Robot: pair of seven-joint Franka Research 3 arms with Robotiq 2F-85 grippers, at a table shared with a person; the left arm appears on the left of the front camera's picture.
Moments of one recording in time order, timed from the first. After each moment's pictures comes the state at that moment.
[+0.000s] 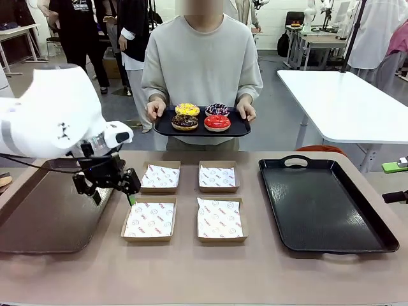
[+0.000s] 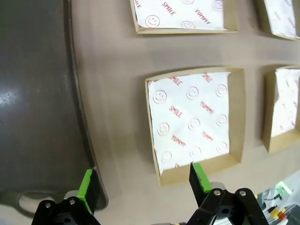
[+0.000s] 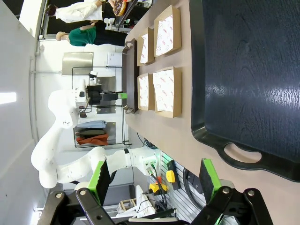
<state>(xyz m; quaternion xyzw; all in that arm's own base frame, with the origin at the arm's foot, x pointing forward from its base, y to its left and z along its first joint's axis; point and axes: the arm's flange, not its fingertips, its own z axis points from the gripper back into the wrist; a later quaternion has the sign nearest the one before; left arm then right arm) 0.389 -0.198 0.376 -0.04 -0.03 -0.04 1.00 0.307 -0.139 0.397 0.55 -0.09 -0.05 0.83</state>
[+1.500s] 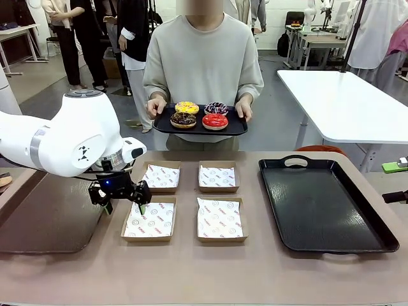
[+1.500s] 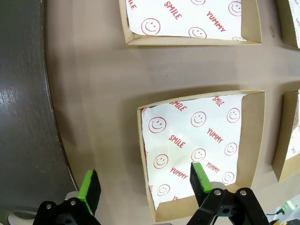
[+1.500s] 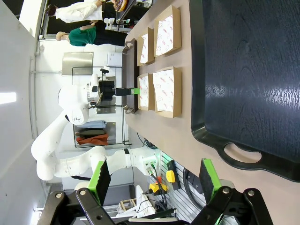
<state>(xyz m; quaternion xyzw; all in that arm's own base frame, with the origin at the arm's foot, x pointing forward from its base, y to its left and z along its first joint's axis) 0.403 -0.217 0.334 -0.03 -0.03 -0.03 1.00 0.307 -0.139 0.397 0.55 -0.09 -0.05 0.83</state>
